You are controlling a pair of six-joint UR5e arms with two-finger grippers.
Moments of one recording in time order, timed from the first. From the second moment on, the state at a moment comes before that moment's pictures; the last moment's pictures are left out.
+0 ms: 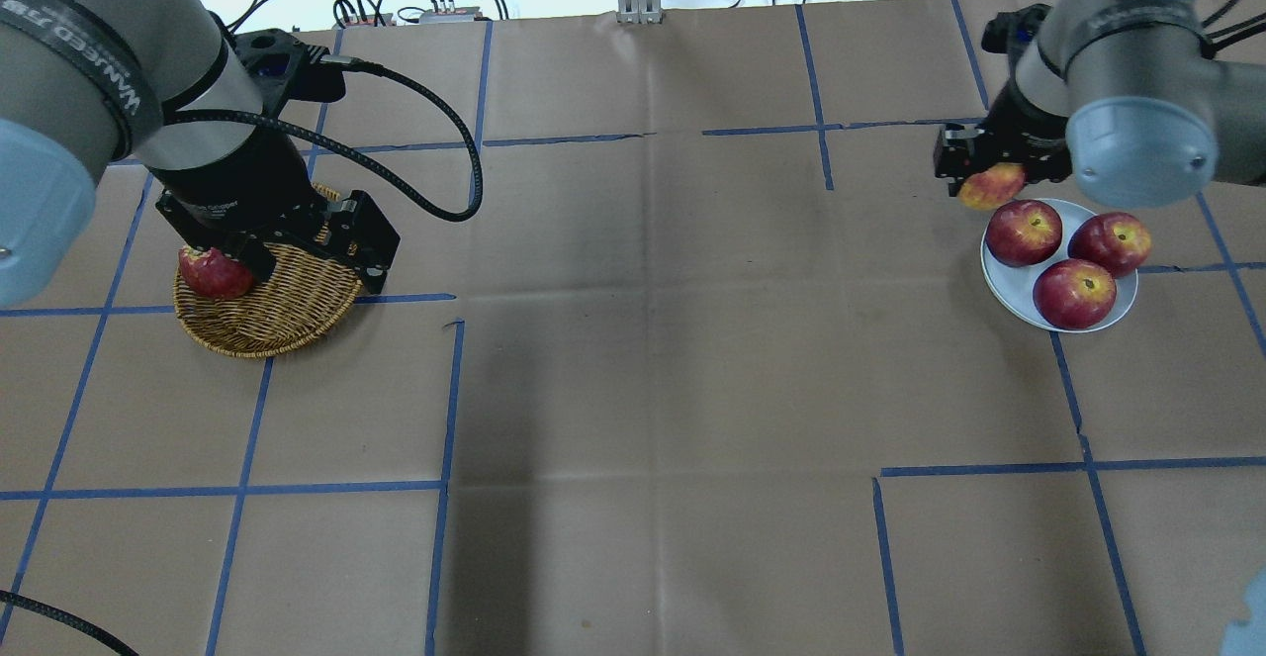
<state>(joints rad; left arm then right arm) -1.58 -1.45 -1.70 -1.64 1.61 0.14 1.29 -1.35 1.80 -2.09 -1.57 -0.16</state>
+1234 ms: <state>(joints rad) -1.58 -1.45 -1.70 -1.64 1.60 0.14 1.10 -1.28 1.87 -2.20 -1.56 -0.39</state>
